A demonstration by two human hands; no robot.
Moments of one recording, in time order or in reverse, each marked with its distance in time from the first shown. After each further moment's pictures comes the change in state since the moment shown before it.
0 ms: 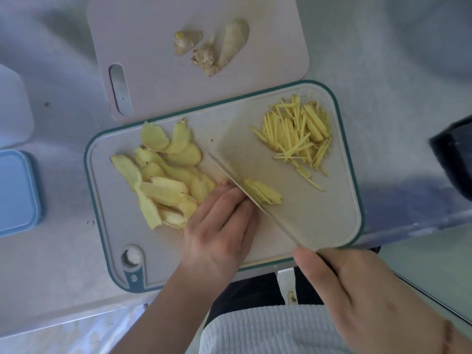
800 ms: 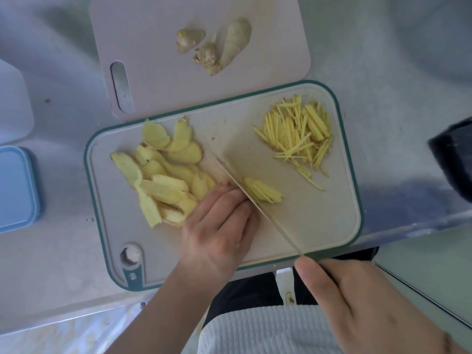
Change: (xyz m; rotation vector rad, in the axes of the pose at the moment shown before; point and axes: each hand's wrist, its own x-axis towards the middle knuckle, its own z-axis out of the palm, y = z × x) left_hand -0.003 -0.005 0.001 -0.016 0.020 0.036; right_hand -0.008 0.003 0.010 -0.030 0.010 0.013
